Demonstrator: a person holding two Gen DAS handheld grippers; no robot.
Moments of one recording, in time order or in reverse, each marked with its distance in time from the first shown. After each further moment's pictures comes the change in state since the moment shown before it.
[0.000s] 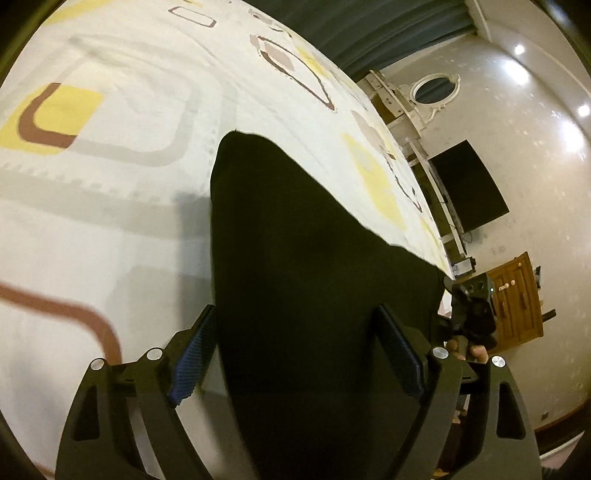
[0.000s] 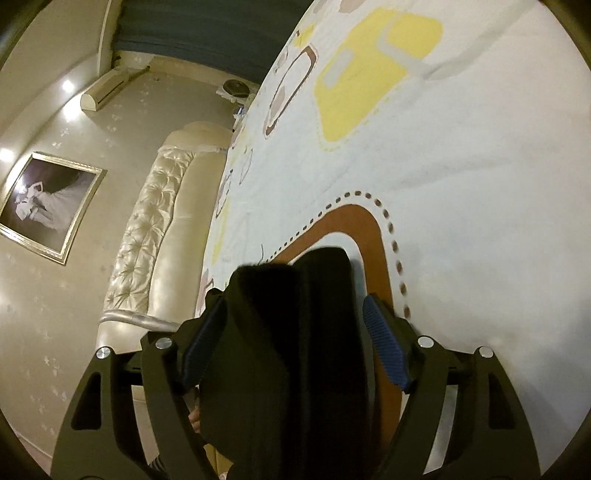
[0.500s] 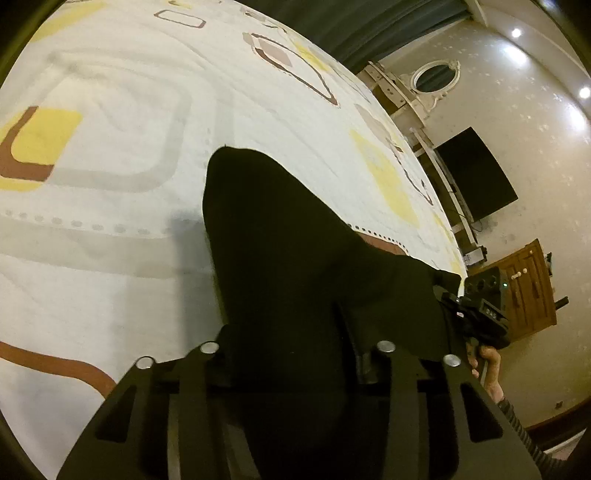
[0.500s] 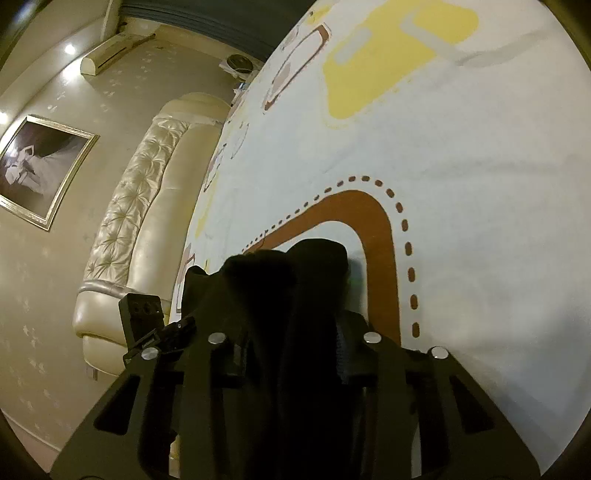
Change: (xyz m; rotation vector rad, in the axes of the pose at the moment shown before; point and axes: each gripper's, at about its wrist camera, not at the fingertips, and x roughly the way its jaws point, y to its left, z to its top) left arm -0.001 -0.003 -0.006 0.060 0.013 0.057; right arm 0.016 0.011 -0.008 -0.105 0.052 -0.057
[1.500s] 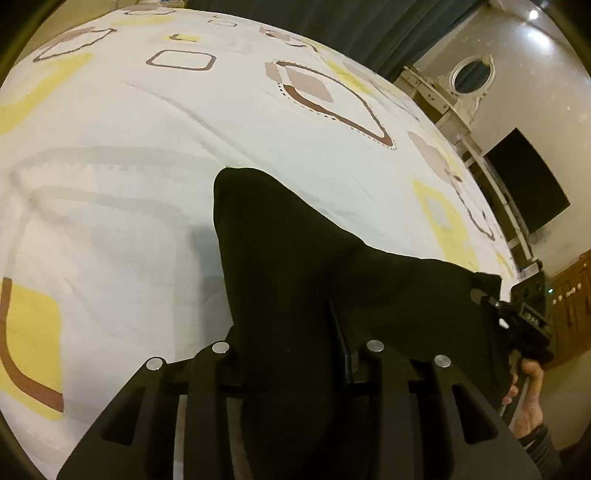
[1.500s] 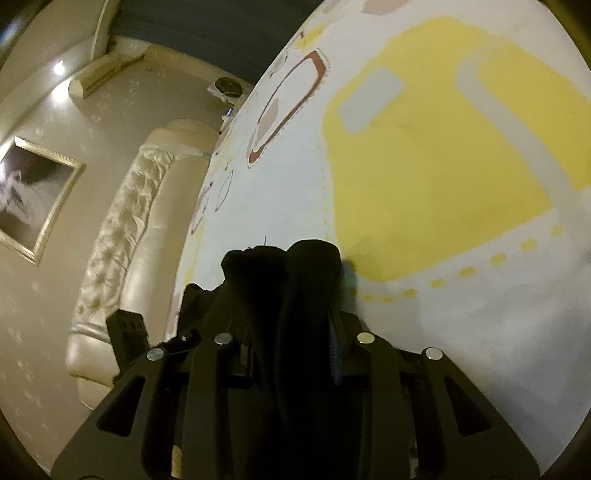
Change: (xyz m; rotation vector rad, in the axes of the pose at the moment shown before) left arm 0.039 0.015 0.111 0.033 -0.050 0.227; right arm 0.064 -0.021 0.109 0.065 -0.080 0.000
